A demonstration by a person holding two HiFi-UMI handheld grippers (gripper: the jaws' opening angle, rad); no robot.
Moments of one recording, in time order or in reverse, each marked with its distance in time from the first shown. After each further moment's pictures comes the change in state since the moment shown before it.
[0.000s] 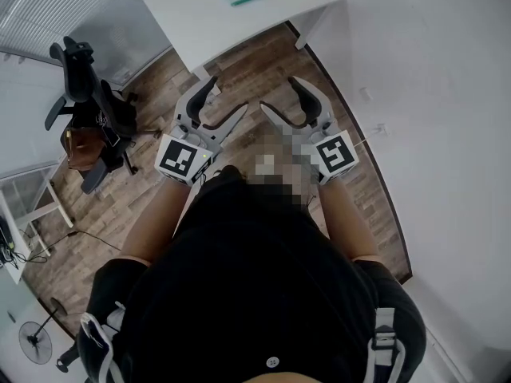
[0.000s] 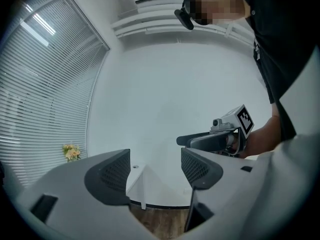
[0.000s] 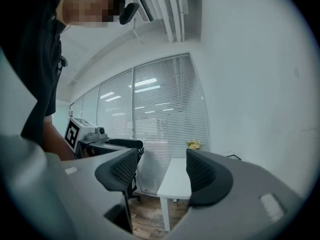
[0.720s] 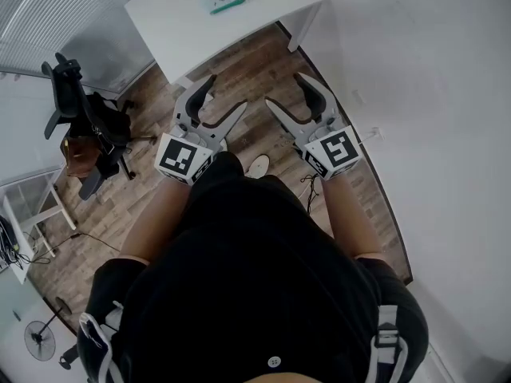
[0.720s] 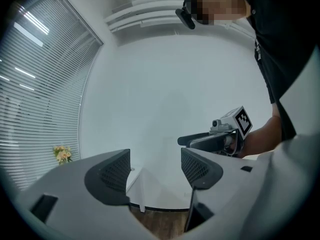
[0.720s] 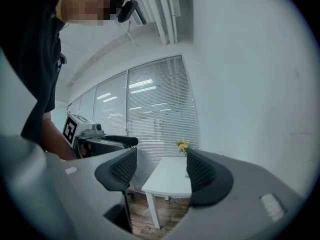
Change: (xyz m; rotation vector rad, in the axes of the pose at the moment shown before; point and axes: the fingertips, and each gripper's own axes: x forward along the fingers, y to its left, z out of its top) left arm 0.104 -0.035 0.006 0.023 0.028 0.006; right arm -0.048 -0.114 -0.001 0.009 -0.001 -0.023
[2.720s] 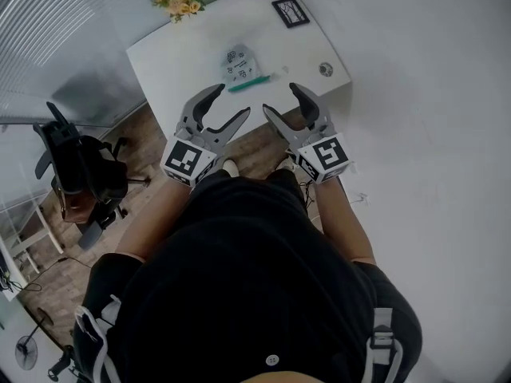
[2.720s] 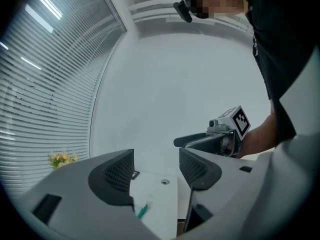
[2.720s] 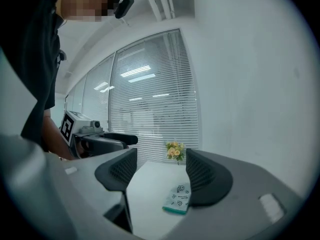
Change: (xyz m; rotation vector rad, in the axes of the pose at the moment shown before) left arm 0.167 0.333 -0.001 -0.069 -0.032 0.020; right arm 0.337 -0.181 0.019 -0.061 0.103 0.029
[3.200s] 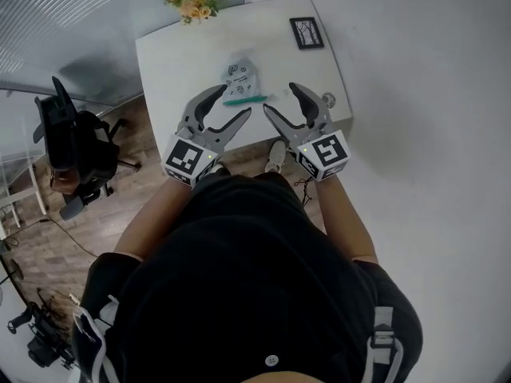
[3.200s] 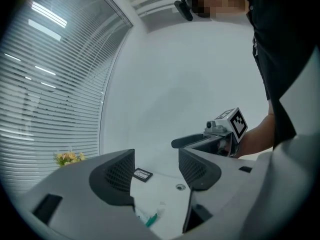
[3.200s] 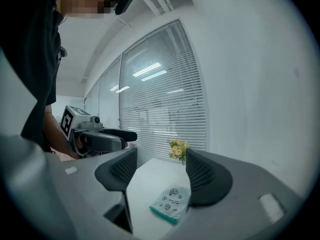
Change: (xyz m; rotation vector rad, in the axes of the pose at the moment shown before) left arm 0.086 0.032 -0.001 -0.036 0.037 0.208; right arm 0.047 -0.098 -0.009 -0.007 0.047 0.232
